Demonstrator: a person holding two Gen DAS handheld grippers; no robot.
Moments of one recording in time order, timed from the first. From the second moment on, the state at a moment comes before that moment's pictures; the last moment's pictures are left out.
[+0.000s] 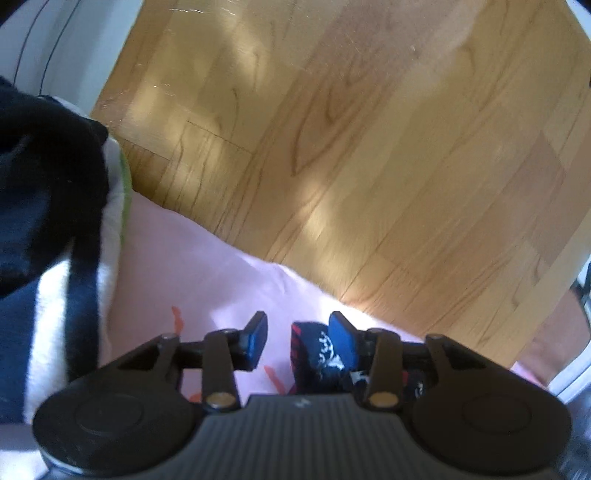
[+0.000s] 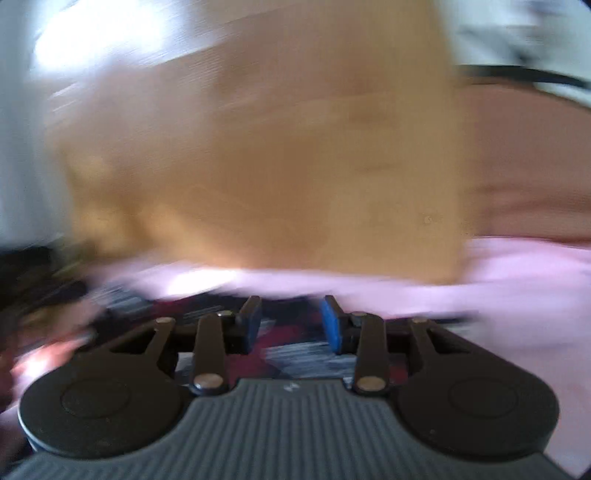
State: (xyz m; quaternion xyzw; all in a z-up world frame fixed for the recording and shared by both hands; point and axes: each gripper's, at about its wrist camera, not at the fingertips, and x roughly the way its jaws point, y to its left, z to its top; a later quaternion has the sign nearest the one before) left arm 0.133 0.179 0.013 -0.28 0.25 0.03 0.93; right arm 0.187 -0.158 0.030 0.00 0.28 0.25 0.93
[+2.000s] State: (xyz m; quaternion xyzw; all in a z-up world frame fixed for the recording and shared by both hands) left arm 0.092 0.041 0.035 0.03 0.31 -0.03 0.95; right arm 0.157 -0.238 0.000 0.16 0.31 0.14 0.93
